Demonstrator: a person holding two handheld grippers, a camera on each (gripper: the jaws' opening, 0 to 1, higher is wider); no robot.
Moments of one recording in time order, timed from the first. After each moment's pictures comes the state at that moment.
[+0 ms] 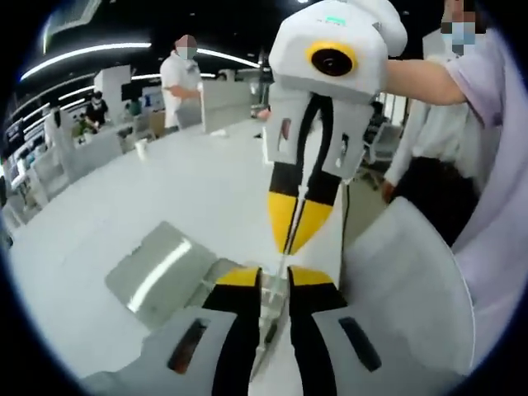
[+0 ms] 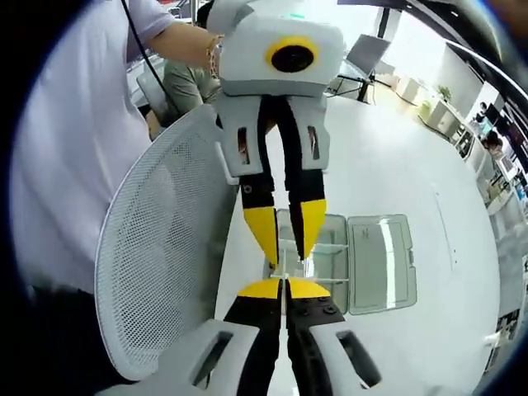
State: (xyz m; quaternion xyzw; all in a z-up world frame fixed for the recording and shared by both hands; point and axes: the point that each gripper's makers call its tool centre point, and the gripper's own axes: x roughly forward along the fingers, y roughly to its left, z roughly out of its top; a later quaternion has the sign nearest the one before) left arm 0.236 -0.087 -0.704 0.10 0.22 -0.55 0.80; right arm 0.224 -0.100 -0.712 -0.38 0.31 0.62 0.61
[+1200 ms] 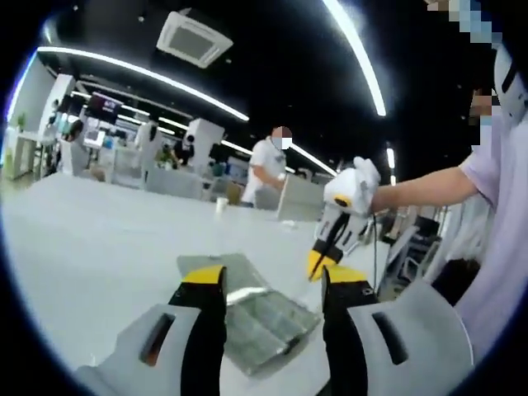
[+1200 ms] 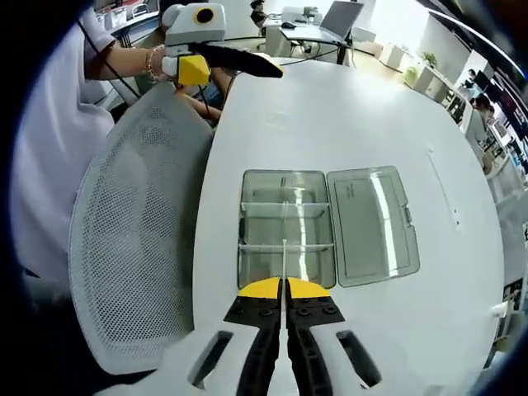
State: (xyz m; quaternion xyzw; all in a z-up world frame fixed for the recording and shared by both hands) left arm 0.238 0.034 -0.672 -0.14 0.05 -0.40 0.91; right arm 0.258 -0.122 -0.760 -0.40 0.38 0.57 0.61
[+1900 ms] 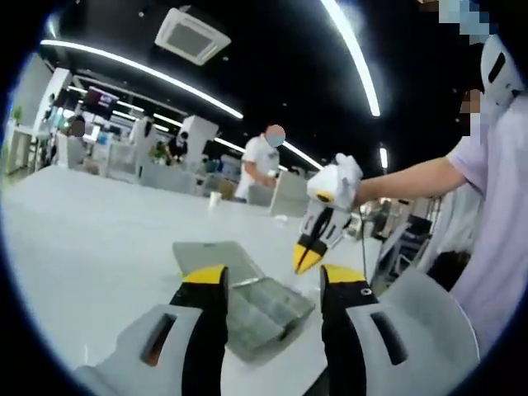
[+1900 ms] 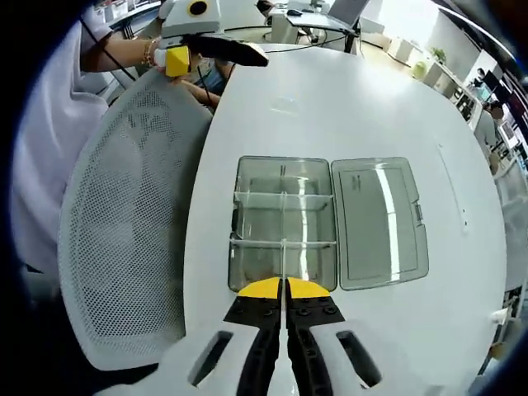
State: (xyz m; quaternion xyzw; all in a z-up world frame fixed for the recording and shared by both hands) left arm 0.223 0.027 -0.694 -0.13 0.06 -0.42 0.89; right arm 0.261 -0.121 -0.777 -0.42 0.39 0.57 0.59
